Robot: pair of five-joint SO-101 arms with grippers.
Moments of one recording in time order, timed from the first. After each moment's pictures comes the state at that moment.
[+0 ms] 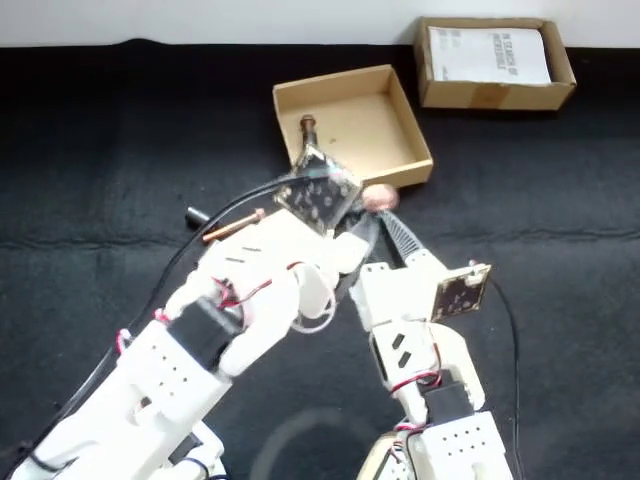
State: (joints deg) left arm 35.8 -48.5 40.2 38.9 8.6; right arm -20.0 -87.4 96.1 -3.1 -10.1
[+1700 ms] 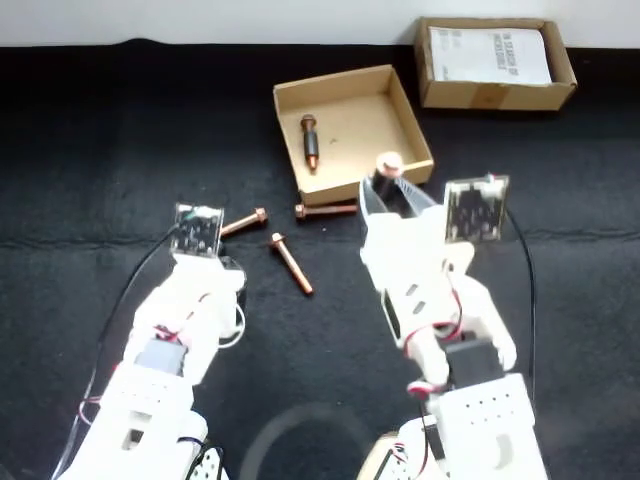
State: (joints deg) left arm 6.3 -60.8 88.0 18.2 10.4; right arm -20.4 -63.6 57.2 25.2 -10.1
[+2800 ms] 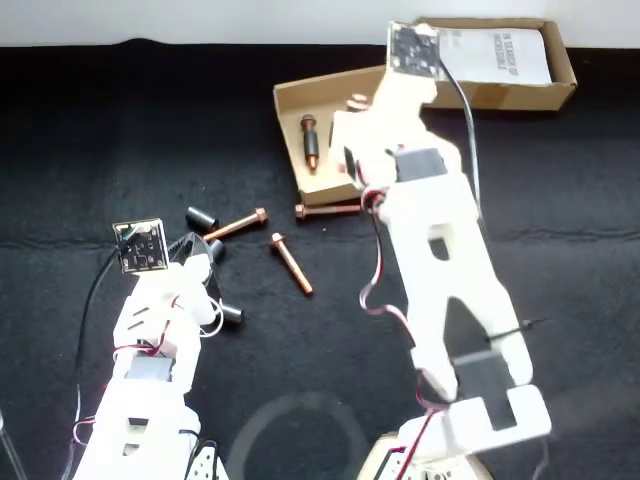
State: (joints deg) left arm -3.7 -60.8 96.0 -4.0 16.4; right arm -20.3 1.6 -3.6 48.7 -18.0
